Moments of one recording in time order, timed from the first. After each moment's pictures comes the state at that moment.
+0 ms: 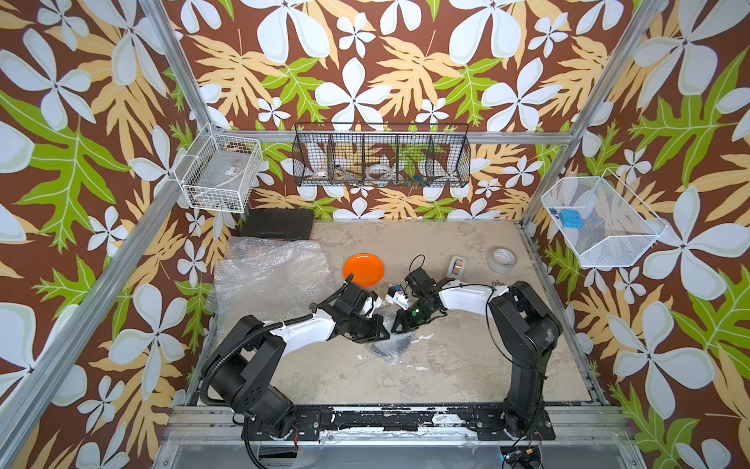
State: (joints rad) left arm -0.62 1.55 0.80 -0.21 0.57 -0.69; right arm 0.60 1.94 1.14 -0.50 -0.63 0.10
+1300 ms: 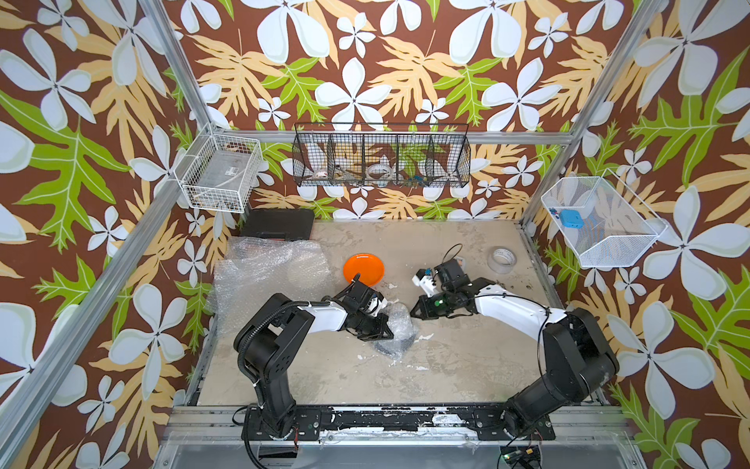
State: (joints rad) left arm -0.61 1.79 0.82 -0.13 0.64 -0.62; right arm 0.42 1.60 1.00 -0.46 -0.57 0.32
